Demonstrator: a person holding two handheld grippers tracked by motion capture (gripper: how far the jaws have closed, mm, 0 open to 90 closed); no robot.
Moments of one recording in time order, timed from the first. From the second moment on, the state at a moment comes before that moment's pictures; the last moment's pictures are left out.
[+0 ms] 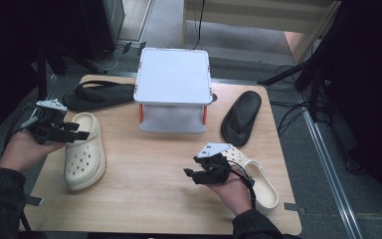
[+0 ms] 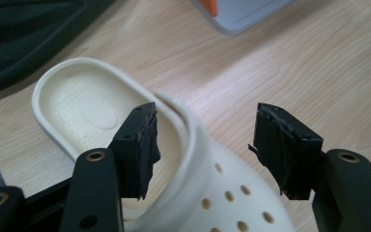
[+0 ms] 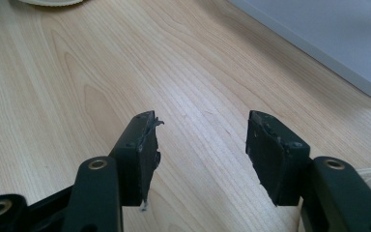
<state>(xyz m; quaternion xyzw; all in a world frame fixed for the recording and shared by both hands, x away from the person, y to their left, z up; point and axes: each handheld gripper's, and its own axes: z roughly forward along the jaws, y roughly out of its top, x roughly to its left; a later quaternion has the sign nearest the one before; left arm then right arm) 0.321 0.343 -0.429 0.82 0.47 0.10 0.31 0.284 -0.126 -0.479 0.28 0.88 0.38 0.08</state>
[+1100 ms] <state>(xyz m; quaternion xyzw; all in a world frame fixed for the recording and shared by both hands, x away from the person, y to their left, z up) 0.324 0.339 -0.433 0.81 0.48 0.02 0.33 0.284 -0.125 -0.479 0.28 0.88 0.38 0.09</state>
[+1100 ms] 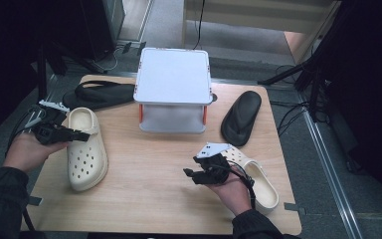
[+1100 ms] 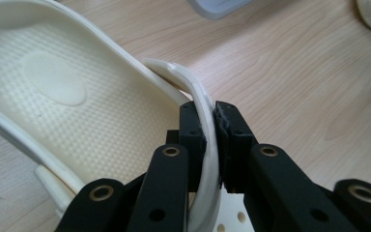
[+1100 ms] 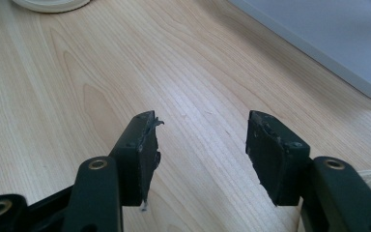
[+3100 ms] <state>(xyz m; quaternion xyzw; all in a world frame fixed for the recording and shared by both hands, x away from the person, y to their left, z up) 0.306 0.143 -0.430 0.85 0.38 -0.08 0.35 0.283 -0.129 -0.474 0.28 0.87 0.40 0.09</state>
